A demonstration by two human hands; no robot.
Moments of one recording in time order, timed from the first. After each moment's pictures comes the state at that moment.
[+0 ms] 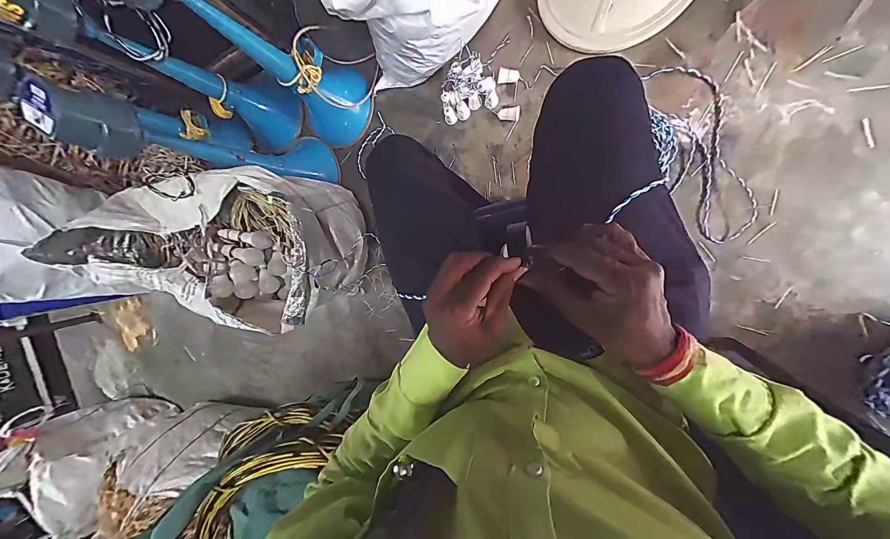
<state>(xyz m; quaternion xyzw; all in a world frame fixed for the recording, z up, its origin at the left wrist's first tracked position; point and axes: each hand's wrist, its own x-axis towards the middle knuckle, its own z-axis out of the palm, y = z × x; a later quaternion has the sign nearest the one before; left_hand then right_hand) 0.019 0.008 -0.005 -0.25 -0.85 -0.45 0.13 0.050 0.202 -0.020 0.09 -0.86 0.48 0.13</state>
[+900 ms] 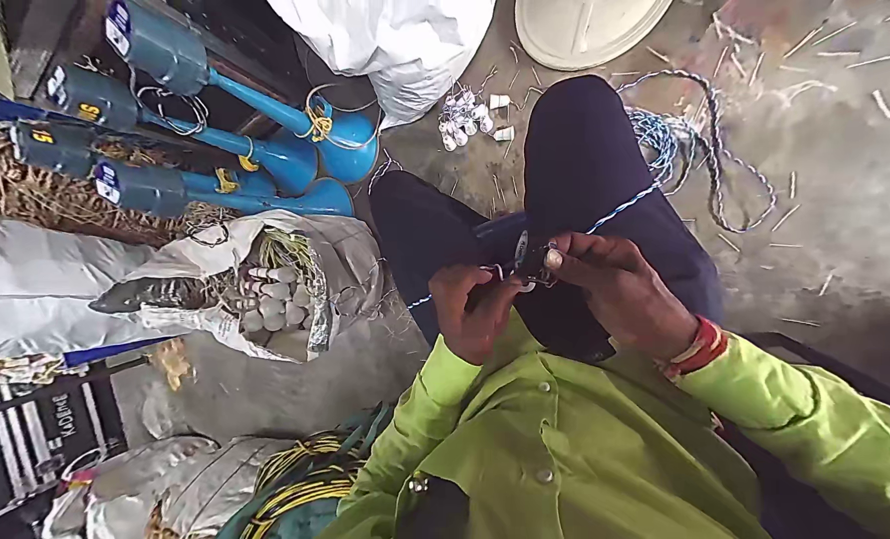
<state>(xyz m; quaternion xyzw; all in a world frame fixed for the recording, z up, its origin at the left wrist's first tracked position) 0.019 0.003 -0.038 -0.31 -0.84 -0.37 0.27 0.045 0.201 -0.006 -0.11 -0.54 0.83 -0.11</state>
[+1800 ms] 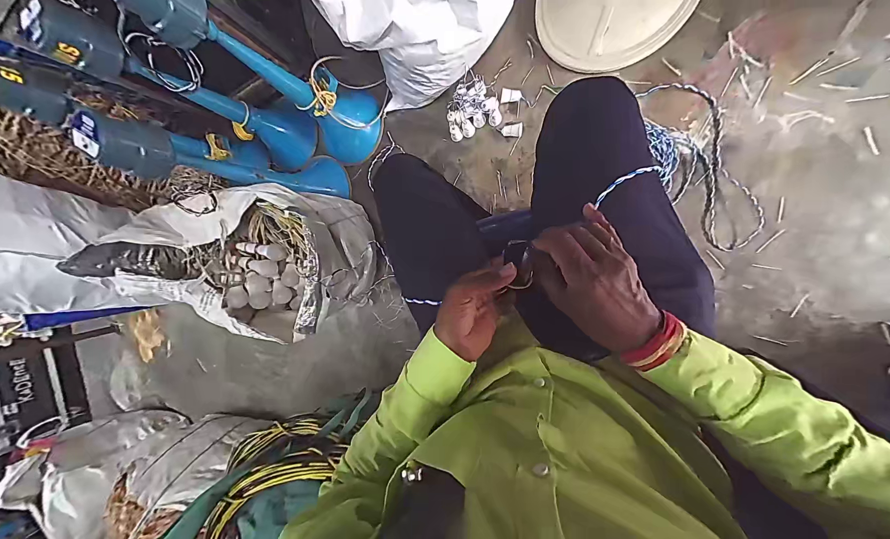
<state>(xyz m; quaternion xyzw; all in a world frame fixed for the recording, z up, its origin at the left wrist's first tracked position) 0.019 0.011 0.001 0.26 -0.44 -0.80 -0.32 0.033 0.189 -0.022 0.12 -0.92 0.35 0.13</state>
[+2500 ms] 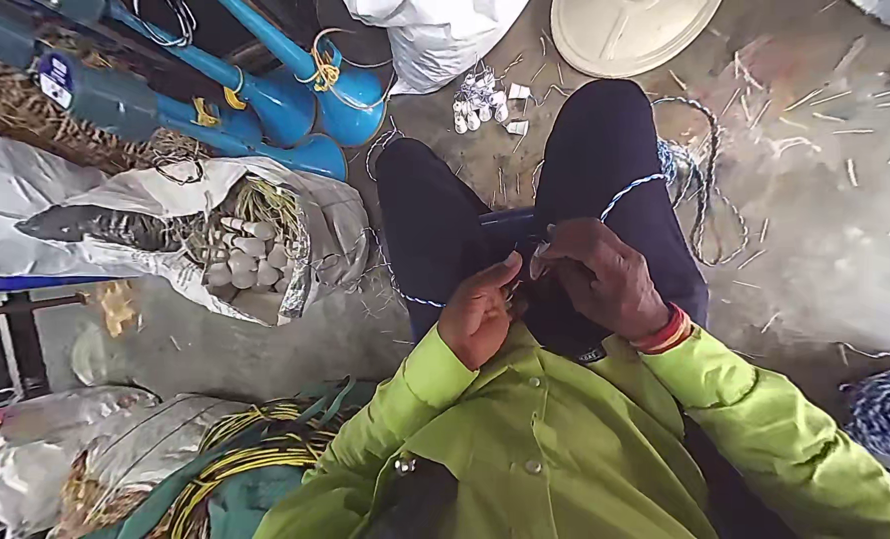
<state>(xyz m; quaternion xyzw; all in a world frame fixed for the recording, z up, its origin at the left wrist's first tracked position) 0.021 0.020 0.013 0.32 -0.38 -0.80 -0.34 0.025 0.211 -0.043 0.21 -0.82 0.51 0.14</state>
